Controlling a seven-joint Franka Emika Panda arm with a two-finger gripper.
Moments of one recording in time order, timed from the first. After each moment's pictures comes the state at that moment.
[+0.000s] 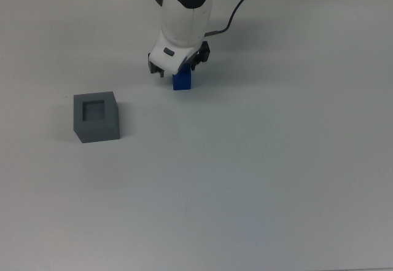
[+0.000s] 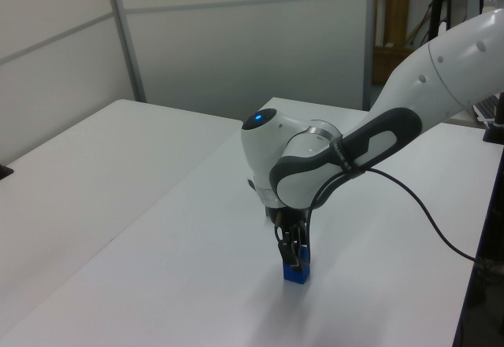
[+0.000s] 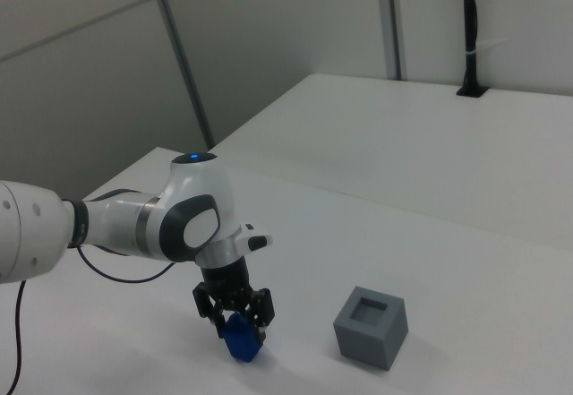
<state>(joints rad) 0.10 0.17 0.04 -2.07 -0.10 2.07 -0.11</state>
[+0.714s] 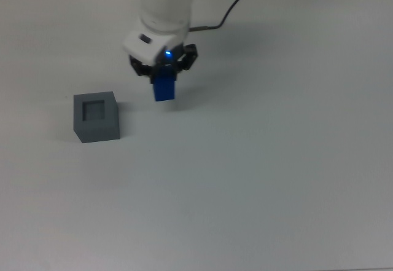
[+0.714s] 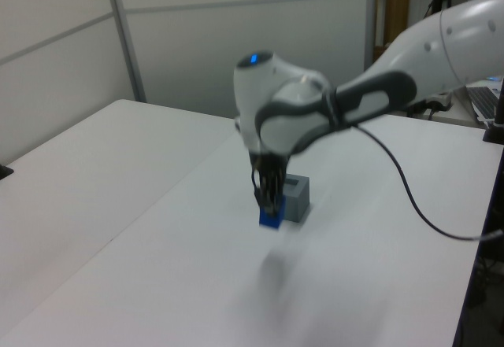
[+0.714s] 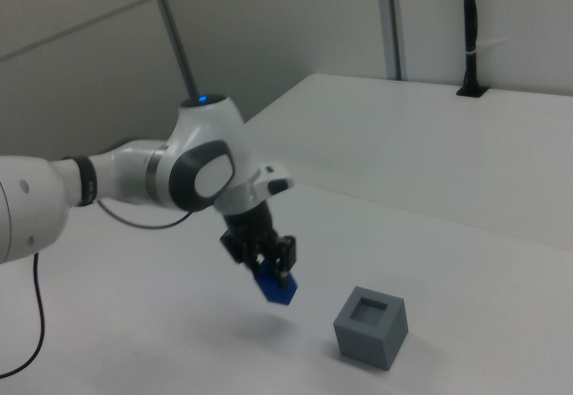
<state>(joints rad) 0.03 0.17 0.02 -1.83 -0.09 2.01 -0.10</state>
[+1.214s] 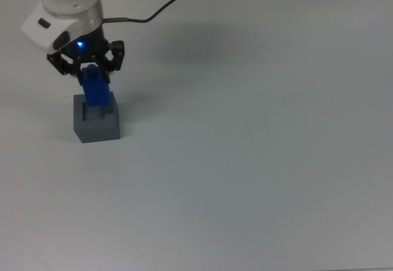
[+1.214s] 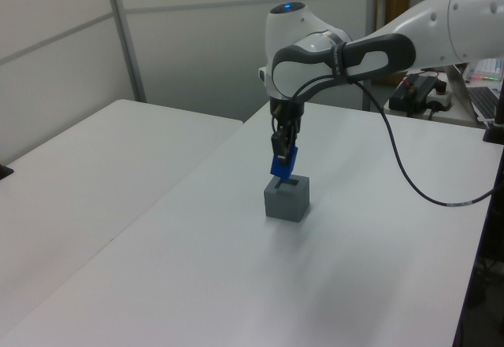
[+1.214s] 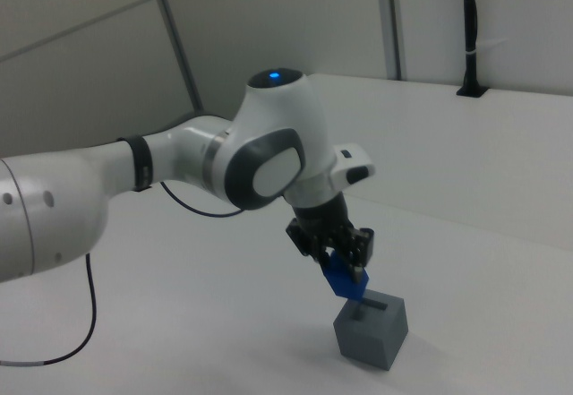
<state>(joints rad) -0.18 0.21 0.01 -1.70 -0.04 2.00 -0.31</state>
